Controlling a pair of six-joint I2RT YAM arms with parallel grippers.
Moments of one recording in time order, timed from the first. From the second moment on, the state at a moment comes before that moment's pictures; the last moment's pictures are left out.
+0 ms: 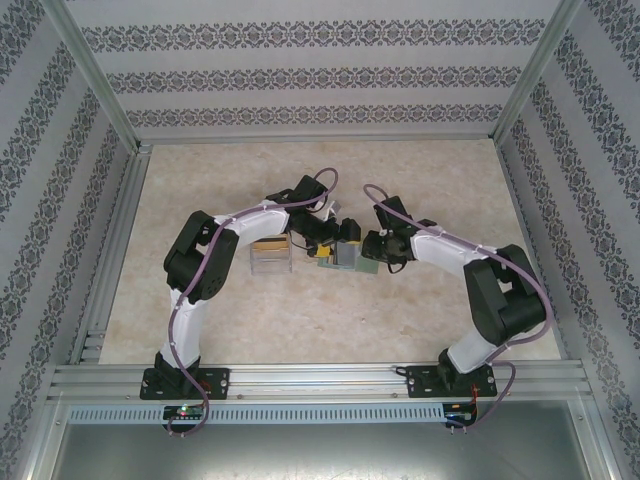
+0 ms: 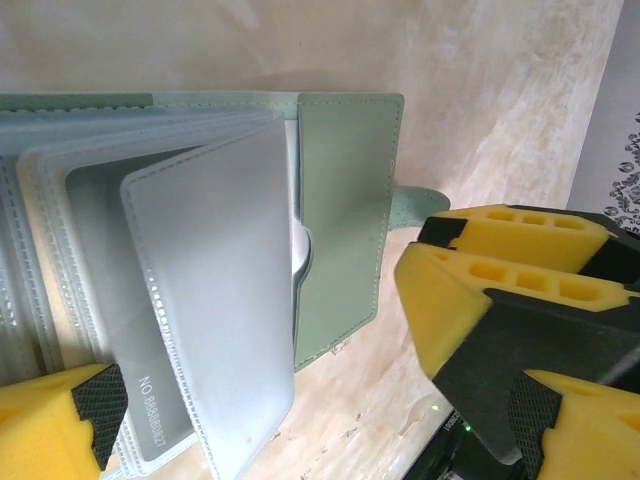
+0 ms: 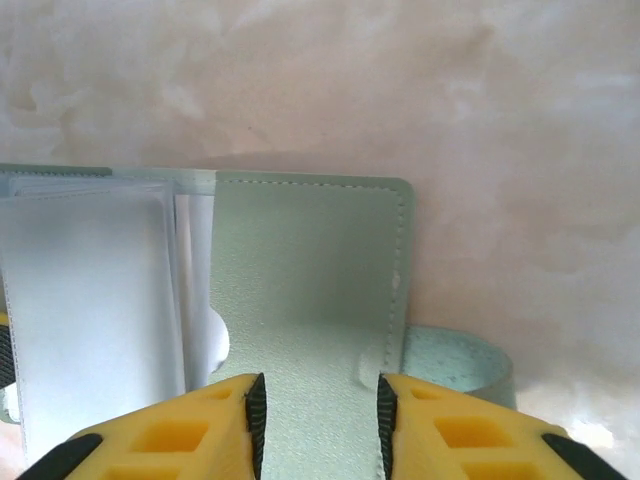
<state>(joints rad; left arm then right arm) -0.57 2.11 1.50 -0.44 0.69 -0.70 0.39 1.59 0.88 -0.41 -0.07 0.61</state>
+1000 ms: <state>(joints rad) -0.57 2.12 1.50 -0.42 0.73 -0.71 0.37 1.64 0.83 -0.36 -0.14 0.66</state>
